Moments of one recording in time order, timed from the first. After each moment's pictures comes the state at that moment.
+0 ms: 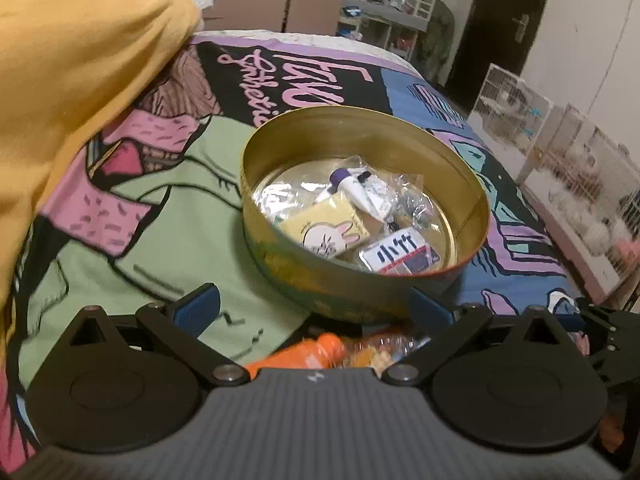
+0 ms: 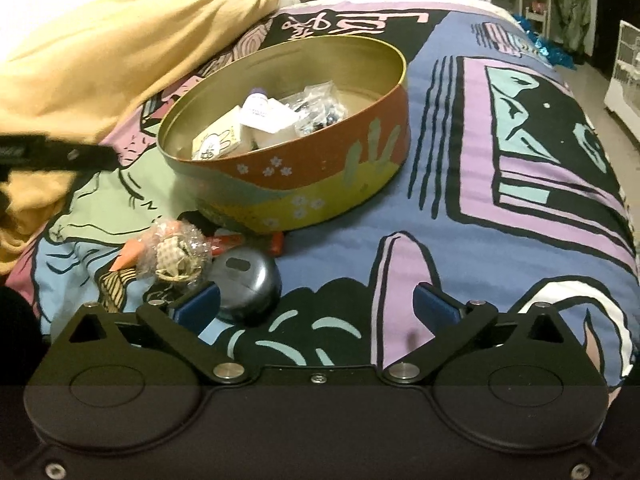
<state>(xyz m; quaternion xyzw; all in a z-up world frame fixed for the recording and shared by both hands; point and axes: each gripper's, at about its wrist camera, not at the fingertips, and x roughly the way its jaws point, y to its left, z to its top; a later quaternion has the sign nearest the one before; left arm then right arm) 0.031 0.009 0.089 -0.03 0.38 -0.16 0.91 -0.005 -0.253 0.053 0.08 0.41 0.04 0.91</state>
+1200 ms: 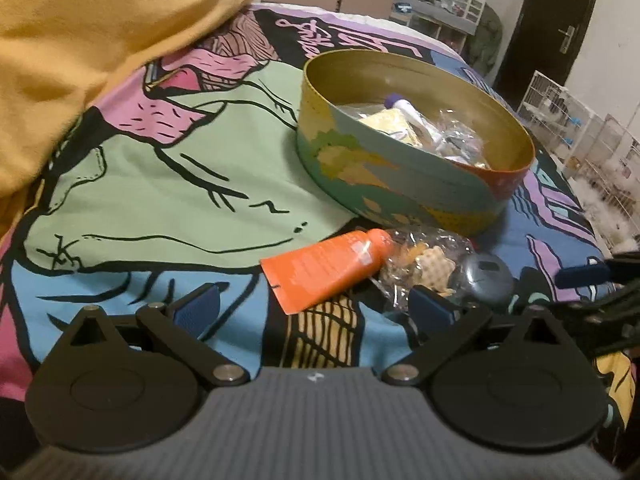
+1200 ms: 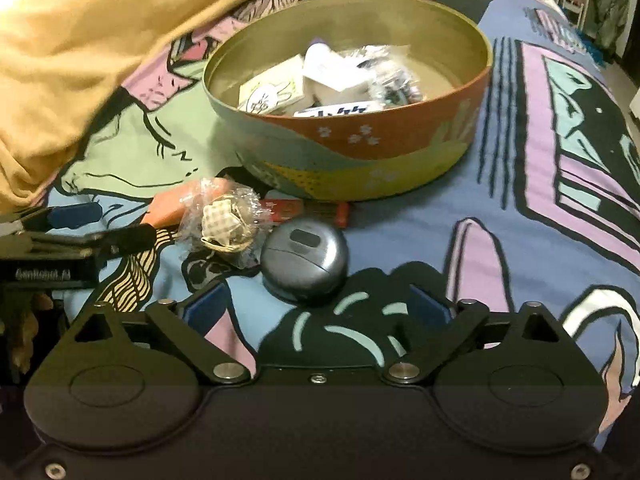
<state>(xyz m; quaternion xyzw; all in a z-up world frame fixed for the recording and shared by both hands) -0.020 0.024 0.022 -0.06 0.40 -0.09 0.91 0.021 -0.194 0.052 0.03 0.49 0.07 0.87</state>
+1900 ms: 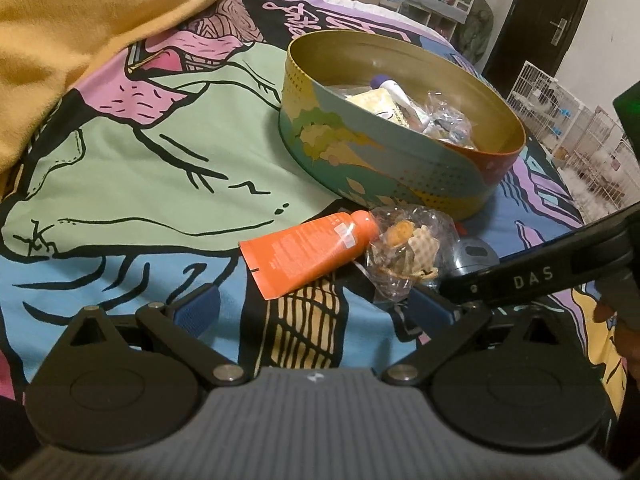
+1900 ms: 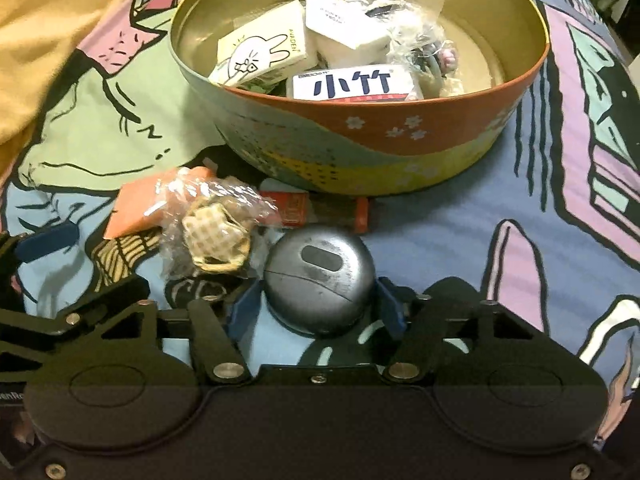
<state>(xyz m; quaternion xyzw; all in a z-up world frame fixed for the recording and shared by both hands) -0.019 0.018 0.013 -0.07 0.42 -0.11 0.90 0.076 -0.166 0.029 0.02 0.57 0.04 0.82</state>
